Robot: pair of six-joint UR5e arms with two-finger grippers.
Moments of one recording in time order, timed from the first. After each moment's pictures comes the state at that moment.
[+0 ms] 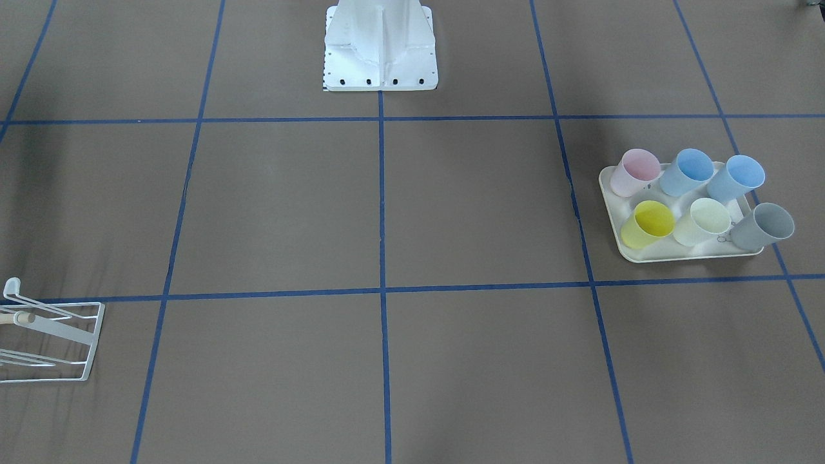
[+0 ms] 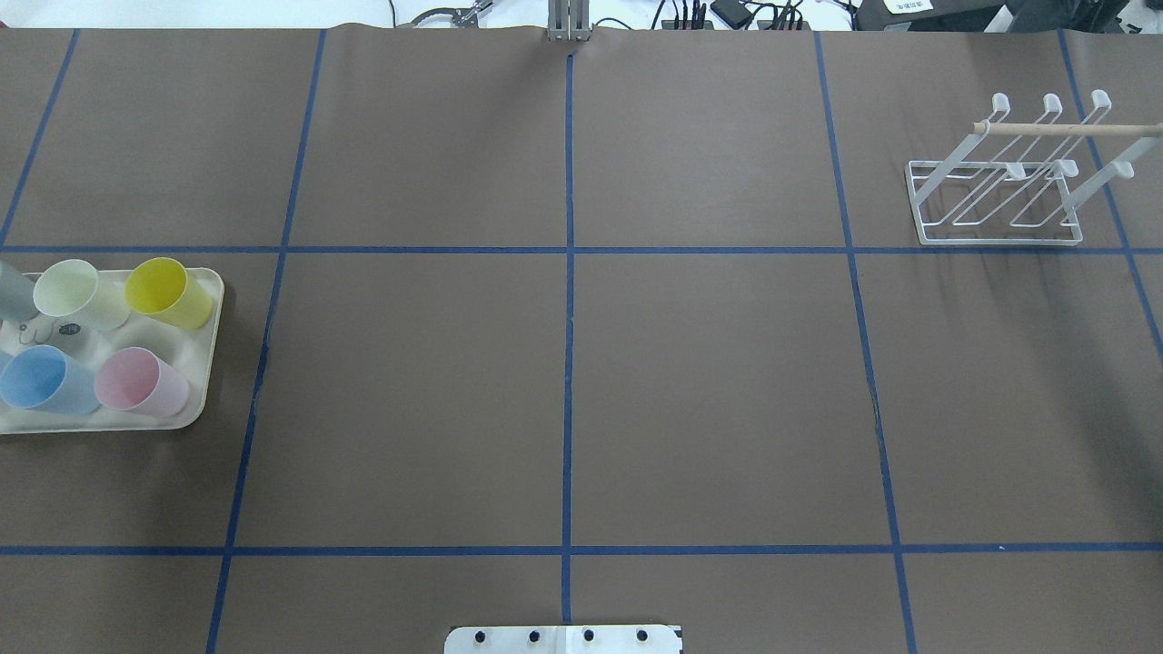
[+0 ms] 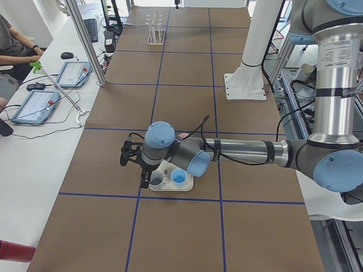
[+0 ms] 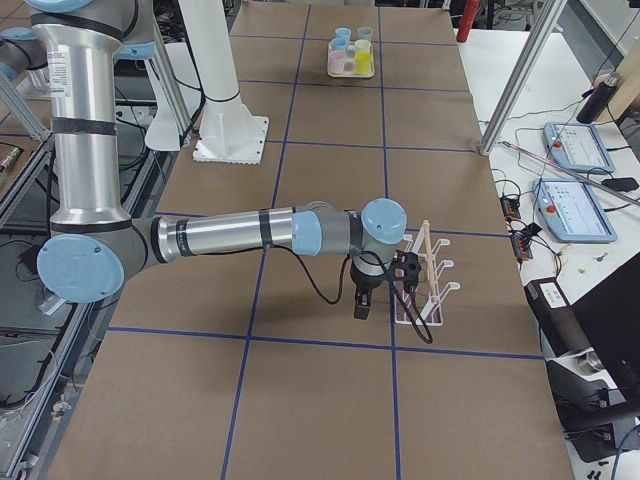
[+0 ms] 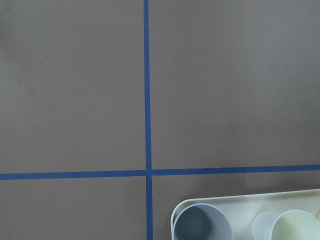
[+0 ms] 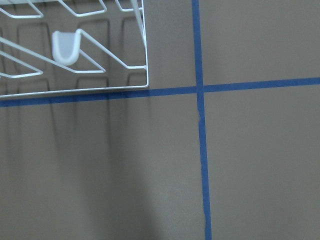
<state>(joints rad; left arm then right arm) -1.56 -1.51 -1.65 -2.03 -2.36 -0.33 1.47 -1.57 1.72 -1.68 2.34 0.18</state>
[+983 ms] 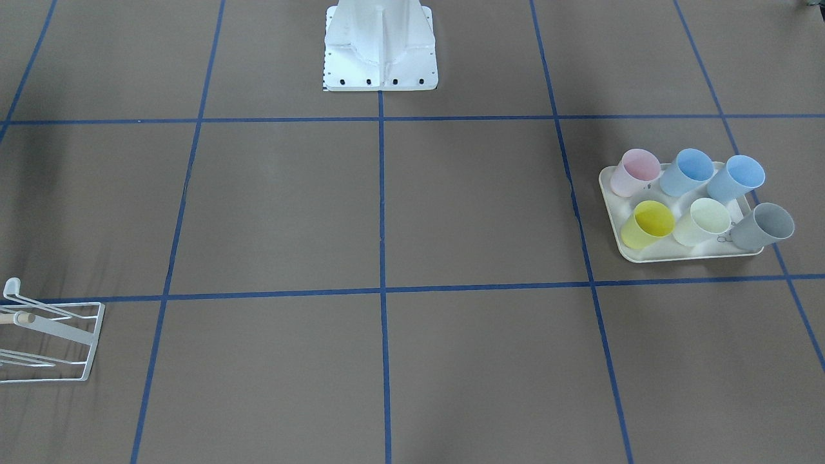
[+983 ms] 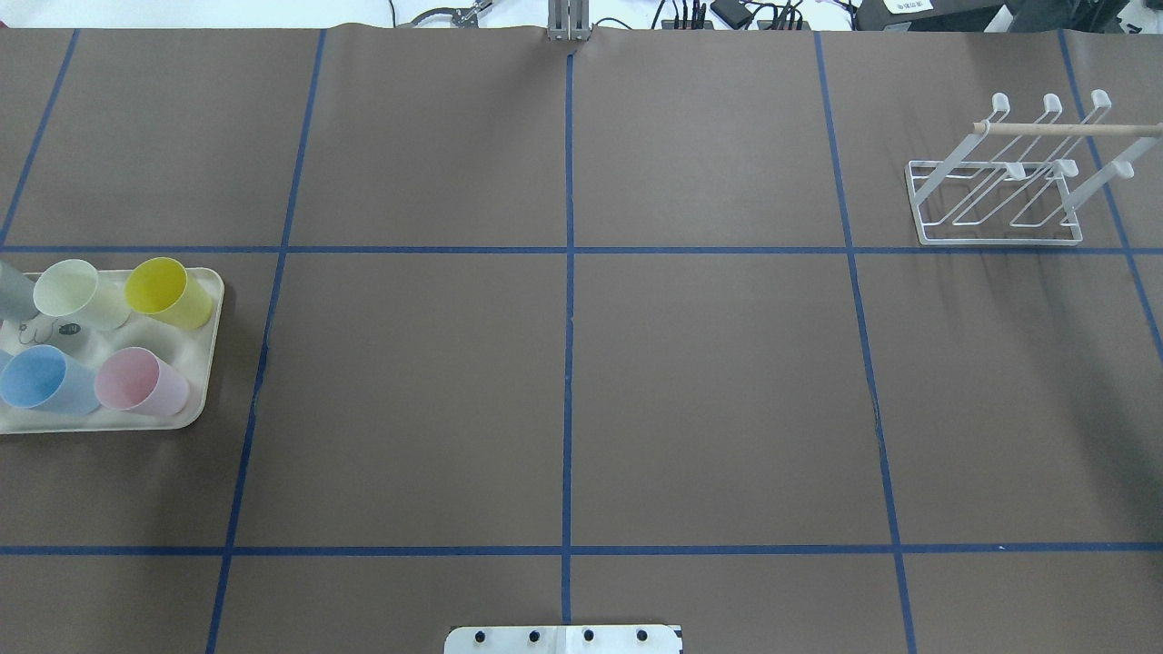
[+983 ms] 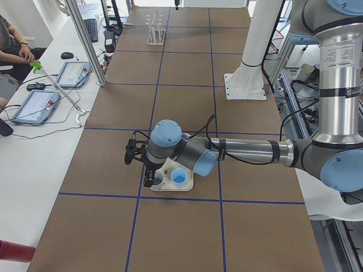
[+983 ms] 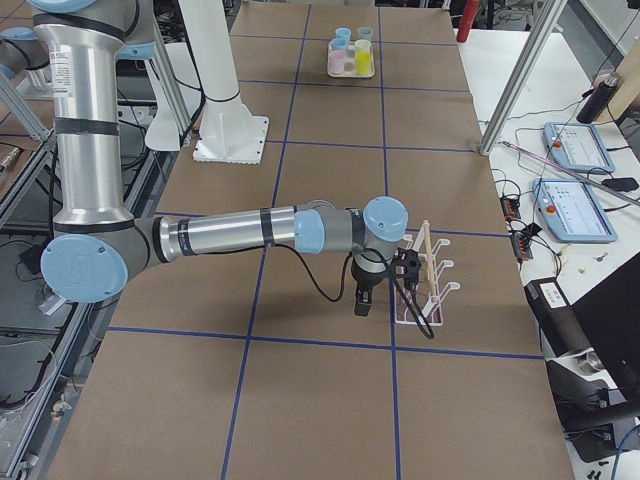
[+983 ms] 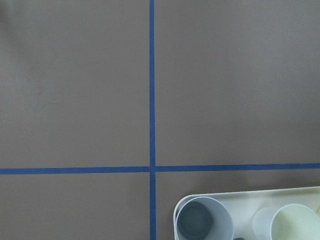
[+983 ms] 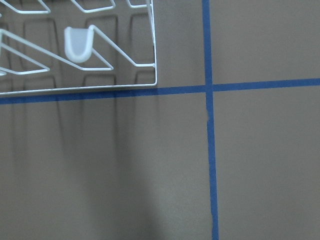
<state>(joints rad) -1.56 -1.48 -1.70 -2.05 -2.38 -0.34 1.44 -1.56 1.73 -1.68 2.35 0.19</state>
